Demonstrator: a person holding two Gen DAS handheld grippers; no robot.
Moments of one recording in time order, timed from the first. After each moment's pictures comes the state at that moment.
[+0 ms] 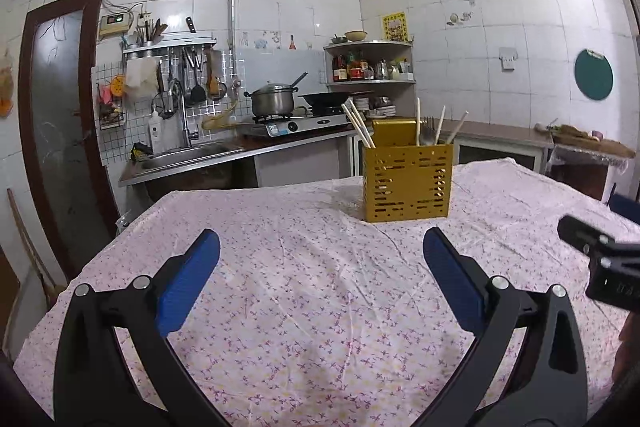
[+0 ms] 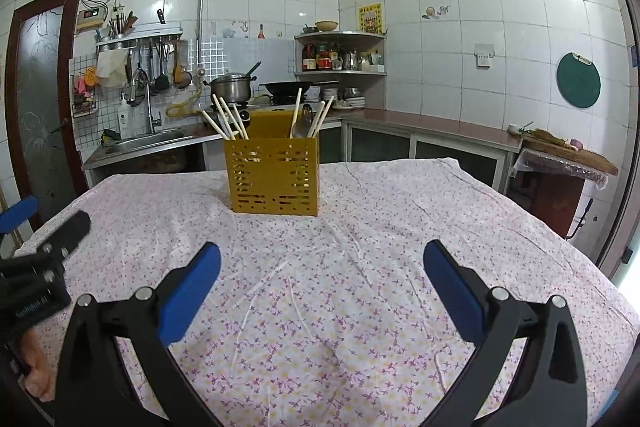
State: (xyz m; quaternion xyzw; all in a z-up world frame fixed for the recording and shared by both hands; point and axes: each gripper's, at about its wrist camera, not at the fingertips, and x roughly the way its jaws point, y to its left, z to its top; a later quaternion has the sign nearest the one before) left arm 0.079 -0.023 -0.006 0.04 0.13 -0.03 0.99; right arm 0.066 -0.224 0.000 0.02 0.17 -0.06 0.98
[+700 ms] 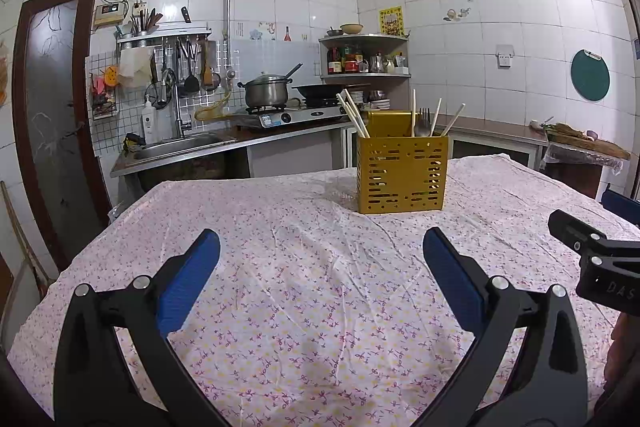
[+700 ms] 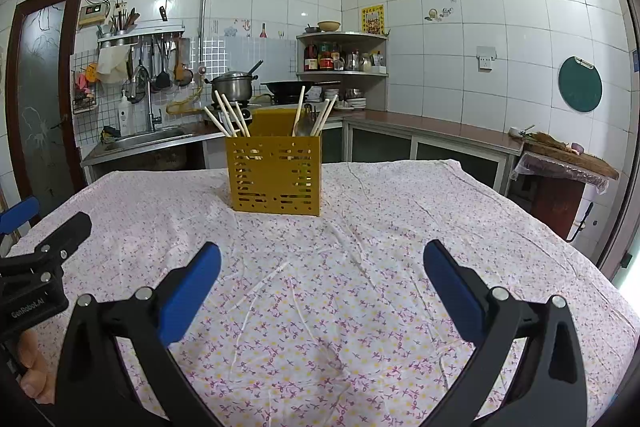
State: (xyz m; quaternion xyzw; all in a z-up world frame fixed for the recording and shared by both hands) left arm 0.082 -0.021 -0.011 0.03 0.15 -0.04 0.99; right arm 0.071 -0.222 -0.004 0.01 0.17 -0.06 0.98
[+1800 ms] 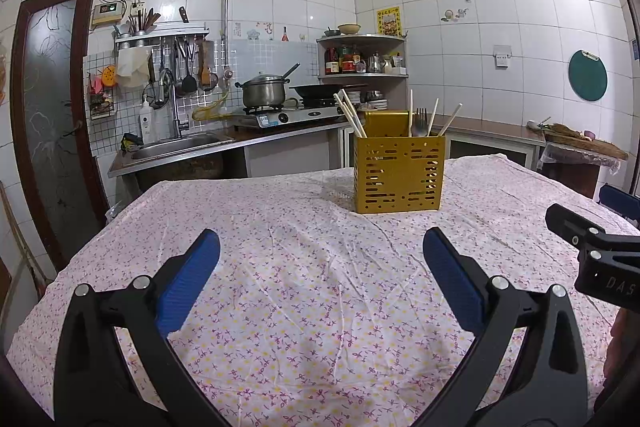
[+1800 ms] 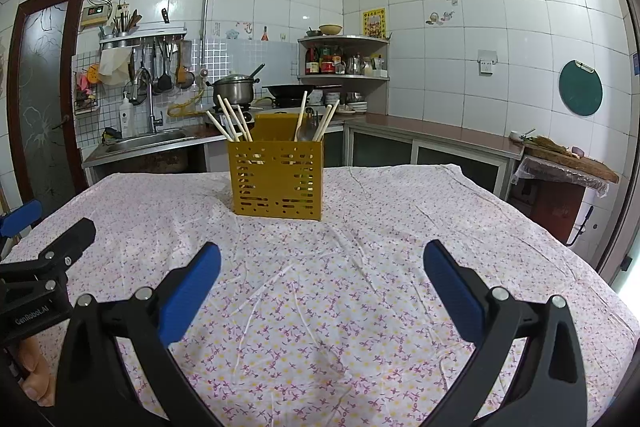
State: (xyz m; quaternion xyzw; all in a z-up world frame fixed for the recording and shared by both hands) left arm 0.083 -0.020 -0.008 0.03 0.15 -0.04 0.99; right arm 0.071 -0.218 -0.003 0.01 0.16 -0.06 0.98
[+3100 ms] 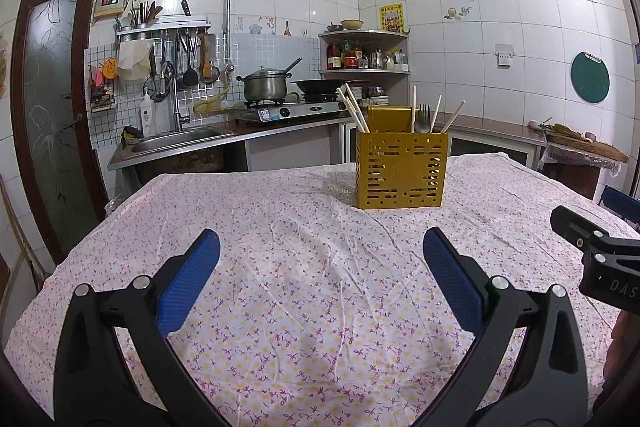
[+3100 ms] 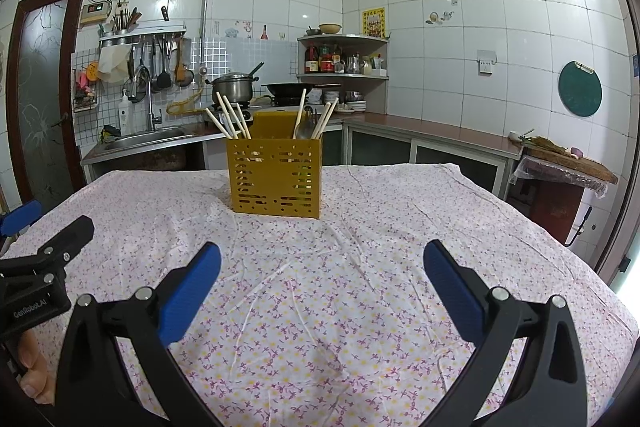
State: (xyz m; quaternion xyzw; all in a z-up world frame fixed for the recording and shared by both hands) left arm 0.085 -0.016 -0.012 0.02 0.15 -0.04 0.99; right arm 0.070 -0.226 -0.009 0.01 0.16 -0.06 0.98
